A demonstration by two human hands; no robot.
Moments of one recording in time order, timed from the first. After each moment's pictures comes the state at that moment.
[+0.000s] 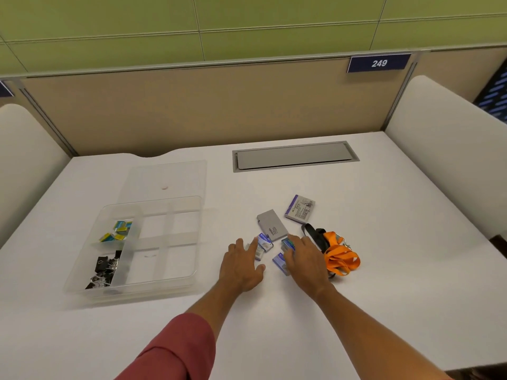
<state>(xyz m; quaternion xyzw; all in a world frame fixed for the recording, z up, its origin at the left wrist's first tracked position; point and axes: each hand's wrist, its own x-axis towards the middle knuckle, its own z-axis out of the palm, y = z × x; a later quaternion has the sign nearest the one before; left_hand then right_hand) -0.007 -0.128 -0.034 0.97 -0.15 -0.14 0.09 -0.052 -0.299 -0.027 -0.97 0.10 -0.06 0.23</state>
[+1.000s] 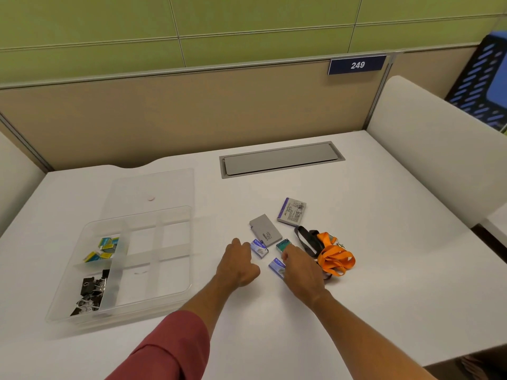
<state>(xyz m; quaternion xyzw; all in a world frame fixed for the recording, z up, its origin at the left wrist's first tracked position) 0.021 -0.134 -0.016 0.96 -0.16 -0.17 0.17 -0.053 -0.292 -0.031 -0.97 0.14 0.04 0.20</state>
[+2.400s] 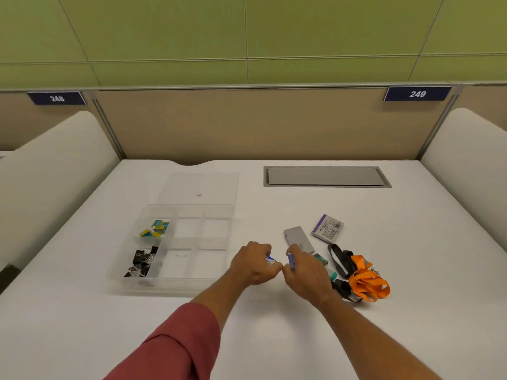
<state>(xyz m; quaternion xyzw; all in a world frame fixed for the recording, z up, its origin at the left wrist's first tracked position) 0.004 -0.097 0.021 0.95 -0.14 -0.10 0.25 -0.038 -0.254 -0.005 -0.96 0.00 -0.02 0.26</state>
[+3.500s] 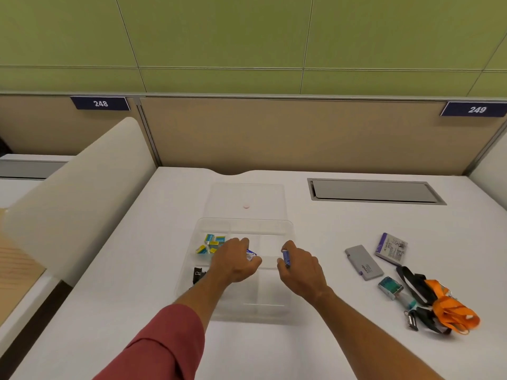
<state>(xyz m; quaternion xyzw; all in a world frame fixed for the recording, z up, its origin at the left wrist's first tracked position) 0.079 0.119 0.022 0.98 -0.09 -0.04 0.18 0.037 -0.068 0.011 -0.97 -0.01 -0.05 0.25</state>
